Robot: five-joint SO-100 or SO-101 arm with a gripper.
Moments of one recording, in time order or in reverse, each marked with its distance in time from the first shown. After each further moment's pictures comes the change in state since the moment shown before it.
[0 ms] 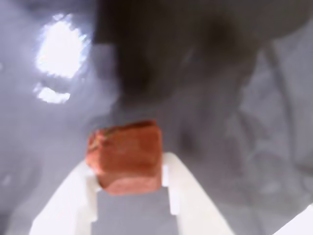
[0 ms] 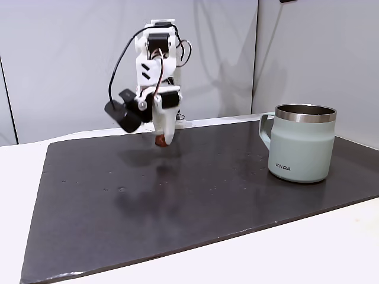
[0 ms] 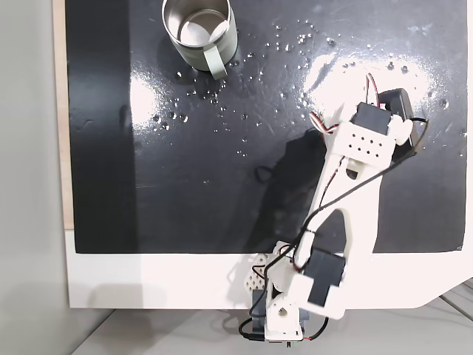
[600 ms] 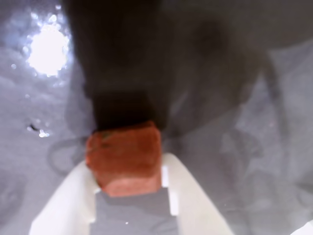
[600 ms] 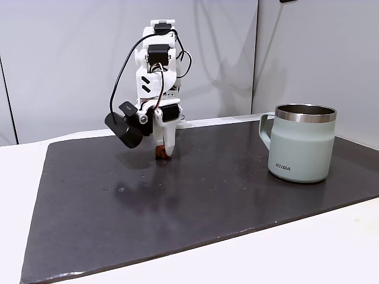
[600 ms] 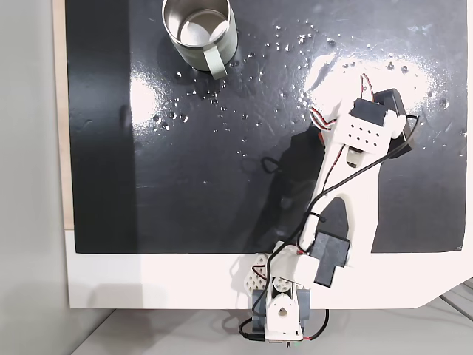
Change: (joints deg) arm 0.7 -9.0 0.2 -4.7 -2.8
